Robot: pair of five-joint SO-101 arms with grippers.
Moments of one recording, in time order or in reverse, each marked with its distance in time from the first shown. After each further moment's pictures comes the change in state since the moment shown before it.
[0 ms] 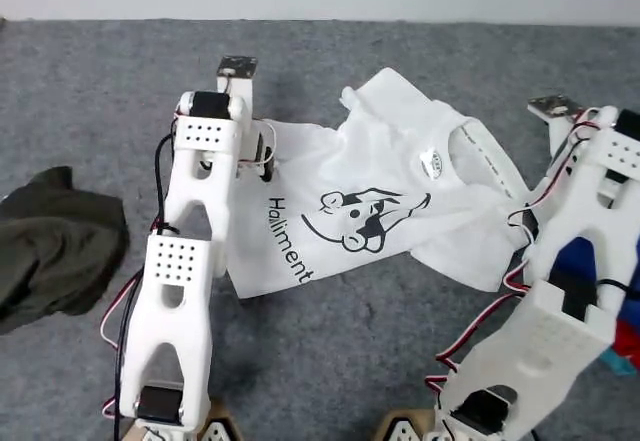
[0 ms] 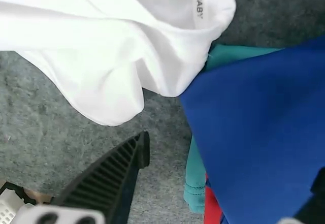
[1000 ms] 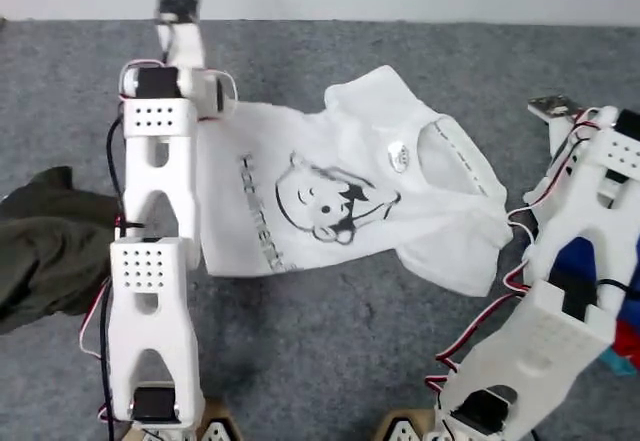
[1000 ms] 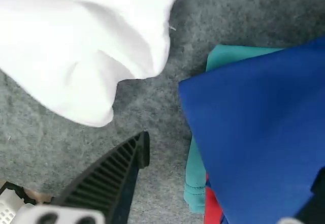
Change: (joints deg) left arm -8.5 -13.5 3.7 -17.0 7.0; right arm 0.0 0.0 0.0 0.0 0.0
